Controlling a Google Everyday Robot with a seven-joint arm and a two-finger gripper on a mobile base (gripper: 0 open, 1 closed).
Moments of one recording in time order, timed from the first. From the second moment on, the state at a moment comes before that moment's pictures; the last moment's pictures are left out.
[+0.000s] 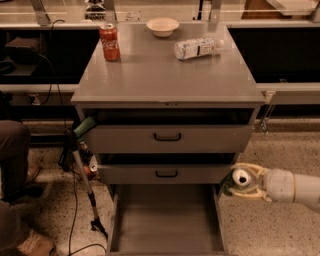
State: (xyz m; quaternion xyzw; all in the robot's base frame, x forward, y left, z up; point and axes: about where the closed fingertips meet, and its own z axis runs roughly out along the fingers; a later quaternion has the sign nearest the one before) arm 0.480 -0.244 0.628 -0.56 0.56 0.27 0.55
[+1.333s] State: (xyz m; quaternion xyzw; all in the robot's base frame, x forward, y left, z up) arm 0.489 -0.304 0.777 -0.51 0.61 0.25 0.56
